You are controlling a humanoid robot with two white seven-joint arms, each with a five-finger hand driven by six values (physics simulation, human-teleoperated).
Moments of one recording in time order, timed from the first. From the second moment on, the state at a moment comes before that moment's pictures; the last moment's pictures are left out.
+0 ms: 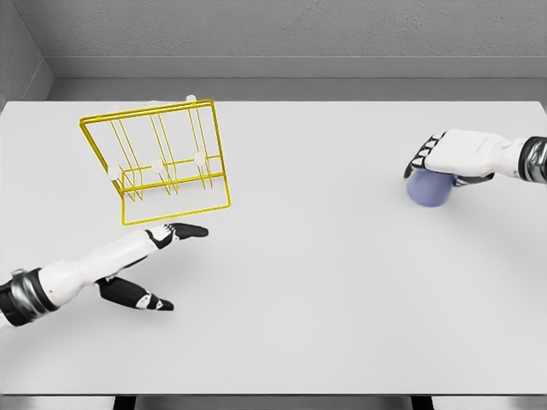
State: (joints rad) left arm -0.13 0.94 -0.64 -1.71 0.14 -0.61 -0.18; right arm -0.78 -0.88 0.77 -1.33 0.63 -0.61 0.48
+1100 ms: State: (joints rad) left arm -0.27 0.93 -0.79 -1.80 0.46 -0.54 -0.19; right arm -0.81 -0.92 0.76 -1.49 0.63 -0.61 0.49
